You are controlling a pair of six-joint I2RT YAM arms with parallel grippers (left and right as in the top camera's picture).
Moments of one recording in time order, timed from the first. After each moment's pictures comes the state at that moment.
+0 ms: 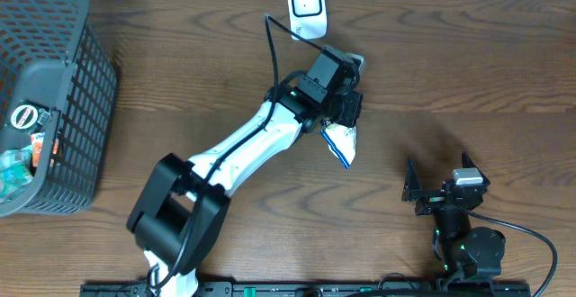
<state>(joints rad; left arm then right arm) -0.68 1.93 1.43 -0.37 0.26 -0.36 0.02 0.01 0.01 -0.07 -0.07 -0.01</state>
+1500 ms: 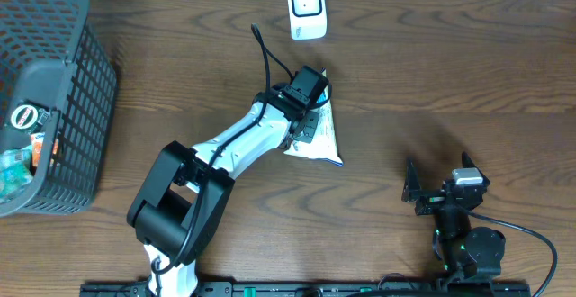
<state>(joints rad) -0.61 1.95 1.33 -0.59 -0.08 -0.27 0.02 0.01 0.01 -0.07 -0.07 -0.01</state>
